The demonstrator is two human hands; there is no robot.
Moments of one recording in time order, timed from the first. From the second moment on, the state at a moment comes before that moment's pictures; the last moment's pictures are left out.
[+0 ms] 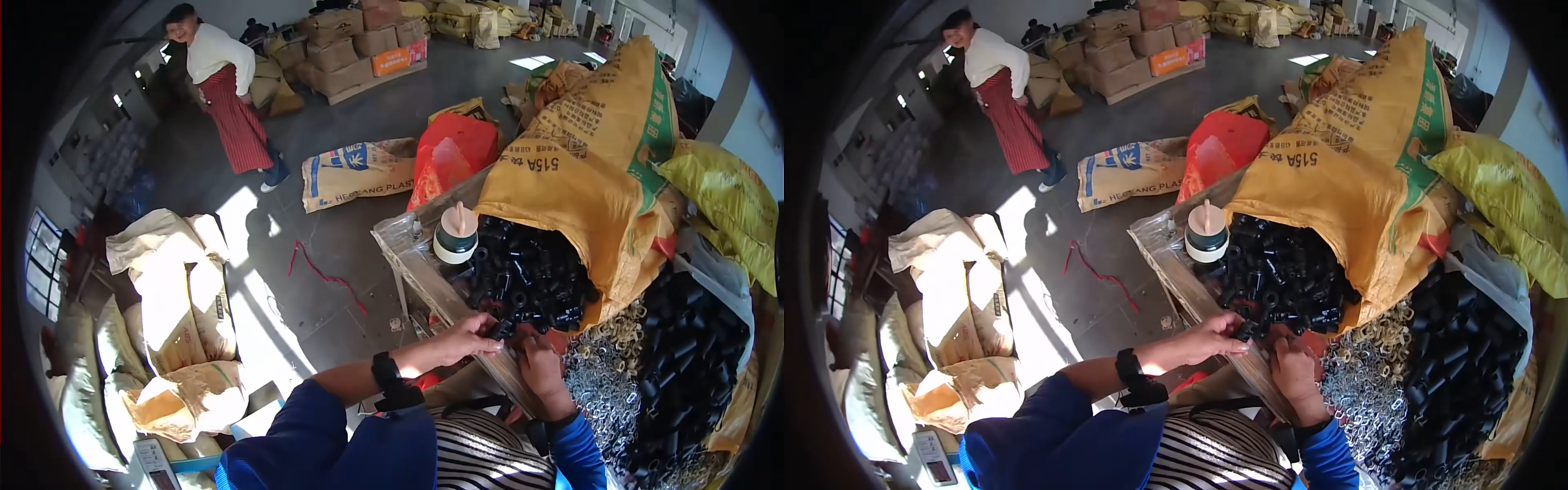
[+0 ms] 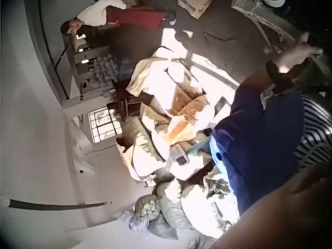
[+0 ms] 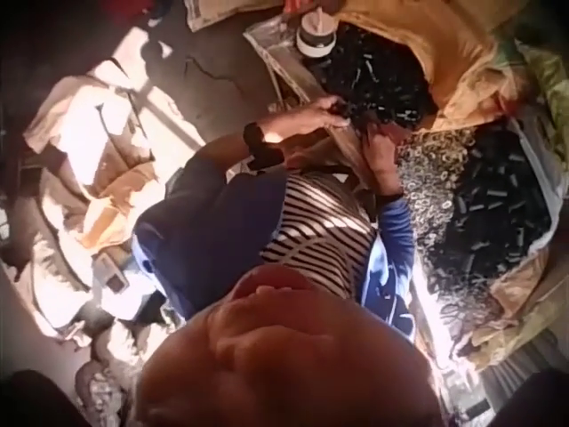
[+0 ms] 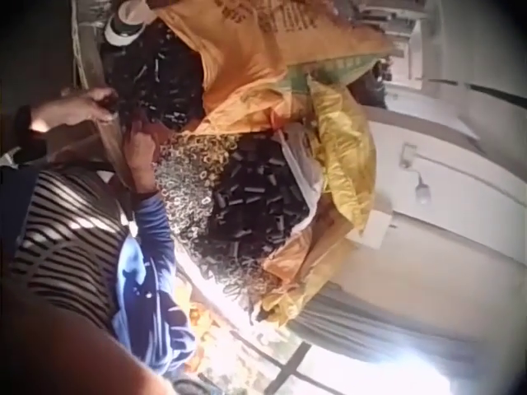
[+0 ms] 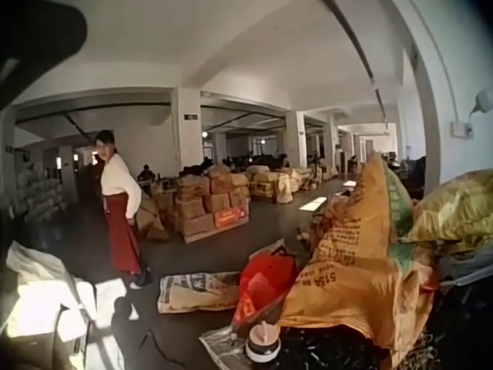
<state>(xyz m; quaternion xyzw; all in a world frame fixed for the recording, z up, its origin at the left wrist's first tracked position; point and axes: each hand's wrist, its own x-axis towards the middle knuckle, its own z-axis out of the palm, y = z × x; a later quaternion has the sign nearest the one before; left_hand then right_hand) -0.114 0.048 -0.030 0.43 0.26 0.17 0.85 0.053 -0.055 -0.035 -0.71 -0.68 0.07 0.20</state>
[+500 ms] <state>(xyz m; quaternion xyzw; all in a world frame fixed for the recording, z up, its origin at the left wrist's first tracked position) -0.042 0.004 -0.021 0.55 0.17 0.07 0.82 0.091 -0.120 -0.026 -0.69 -0.51 0.16 0.49</state>
